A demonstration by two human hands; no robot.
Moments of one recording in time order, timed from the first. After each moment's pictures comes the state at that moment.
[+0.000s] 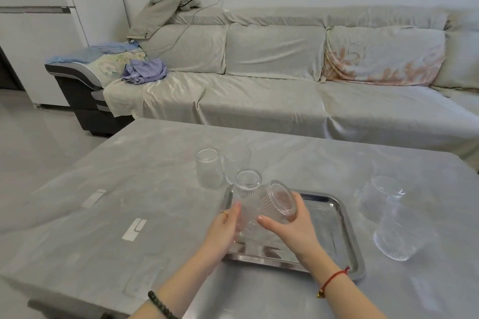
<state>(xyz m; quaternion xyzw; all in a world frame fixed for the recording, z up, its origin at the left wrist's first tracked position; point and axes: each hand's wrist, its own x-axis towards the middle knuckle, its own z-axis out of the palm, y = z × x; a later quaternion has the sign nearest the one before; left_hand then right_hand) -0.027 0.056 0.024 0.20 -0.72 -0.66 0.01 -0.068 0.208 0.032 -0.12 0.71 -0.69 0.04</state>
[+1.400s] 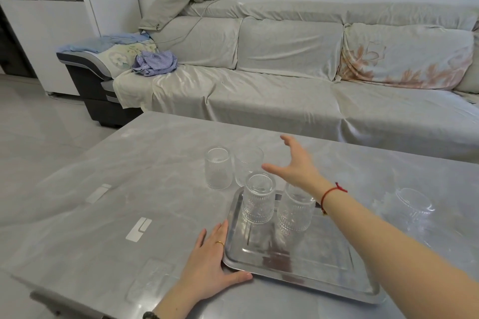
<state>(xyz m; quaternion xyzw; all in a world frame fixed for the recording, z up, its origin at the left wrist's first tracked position) -0.012 0.008 -0.044 0.06 -0.97 -0.25 0.00 -0.188 0.167 0.087 -0.23 0.89 -0.40 -0.03</state>
